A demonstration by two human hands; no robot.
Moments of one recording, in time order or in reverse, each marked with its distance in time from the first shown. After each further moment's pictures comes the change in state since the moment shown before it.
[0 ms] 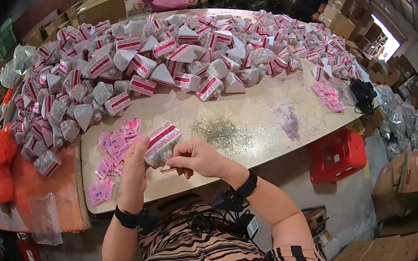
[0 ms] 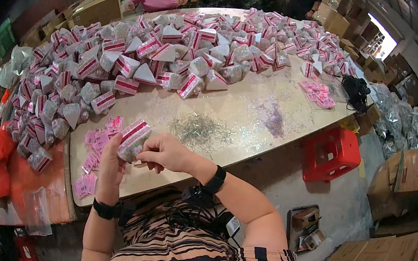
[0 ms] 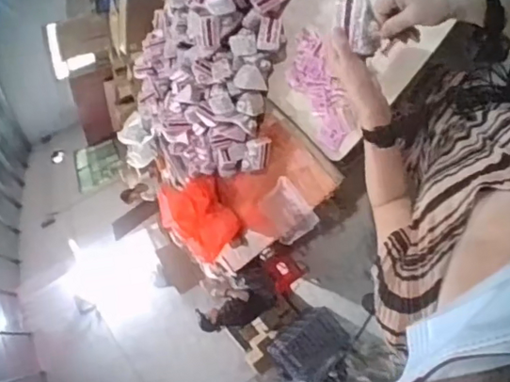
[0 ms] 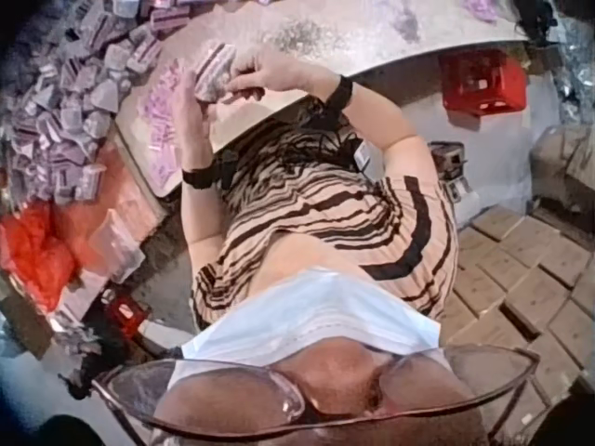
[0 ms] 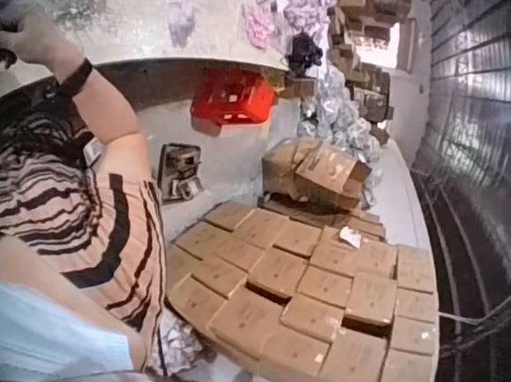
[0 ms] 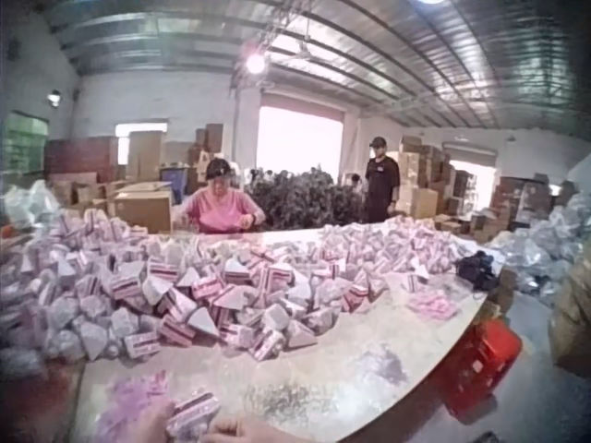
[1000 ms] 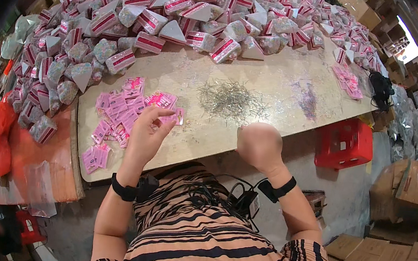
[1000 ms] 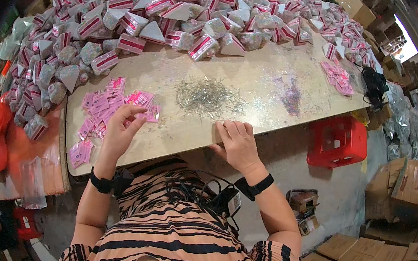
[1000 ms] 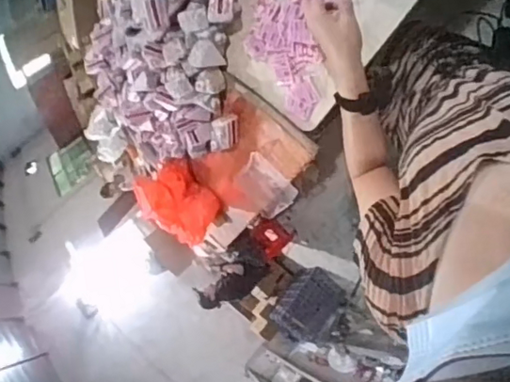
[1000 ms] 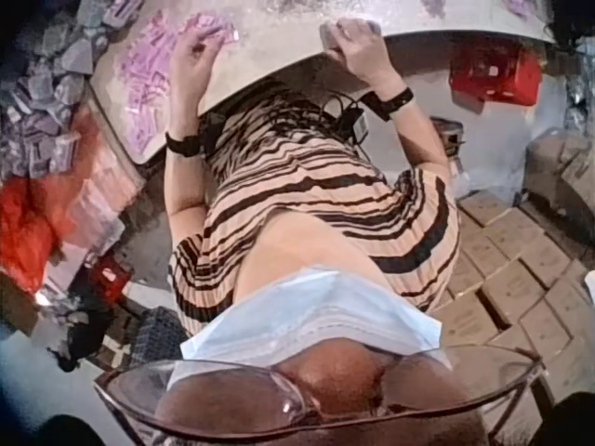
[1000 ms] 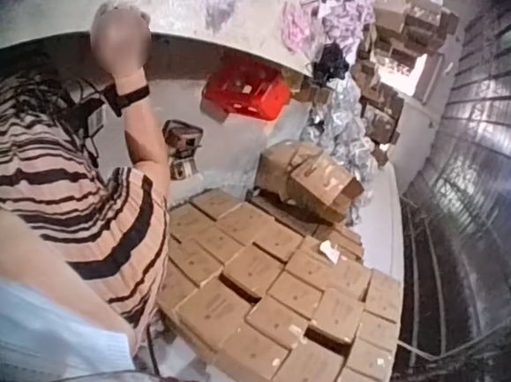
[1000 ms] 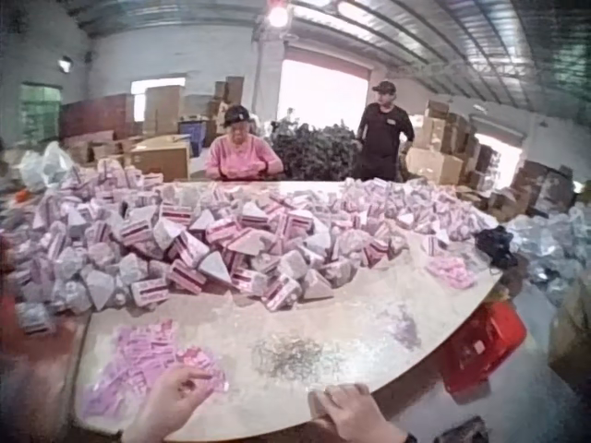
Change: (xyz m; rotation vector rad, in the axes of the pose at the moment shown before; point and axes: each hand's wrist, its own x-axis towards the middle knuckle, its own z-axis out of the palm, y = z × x) left_hand -0.005 -0.012 -0.006 0.862 -0.190 0.302; right_hand -0.117 0.087 -0.051 -1.528 0.522 -0.284
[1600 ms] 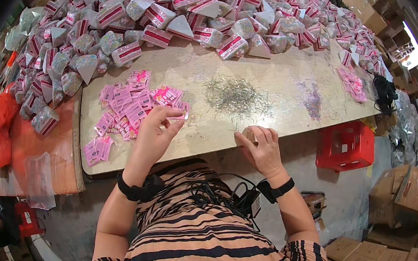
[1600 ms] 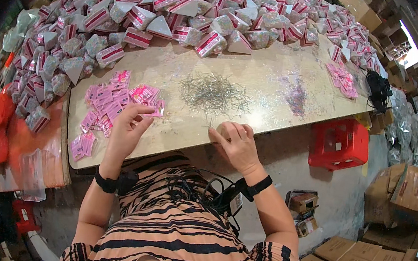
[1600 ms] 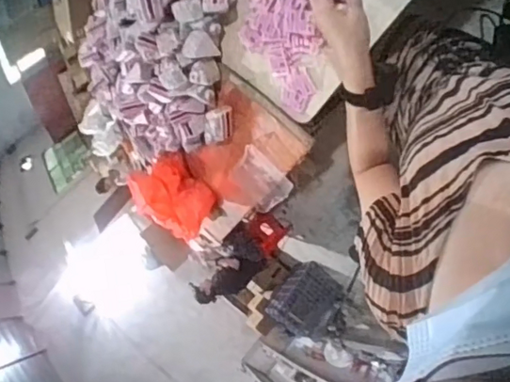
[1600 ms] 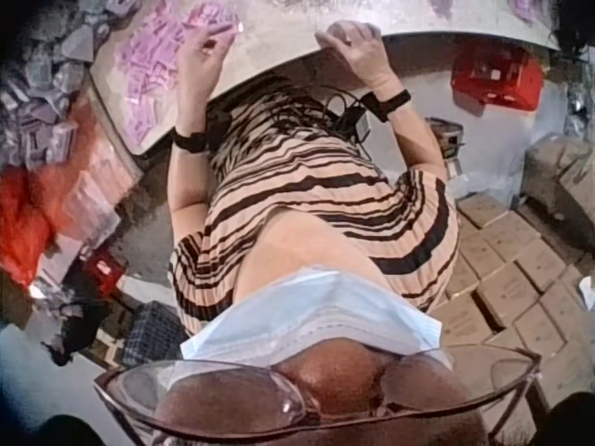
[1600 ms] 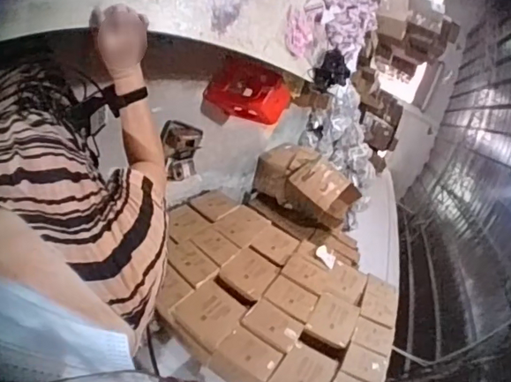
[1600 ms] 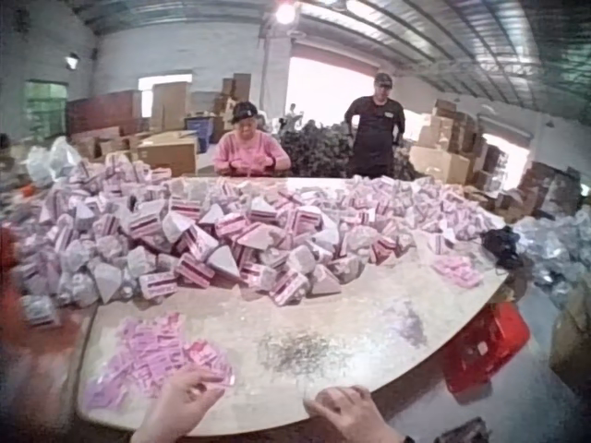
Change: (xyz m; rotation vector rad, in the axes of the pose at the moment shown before) left_hand -0.013 -0.004 0.009 -0.059 0.014 0.017; right_hand -0.015 -0.003 0.020 -0.055 0.045 -0.089
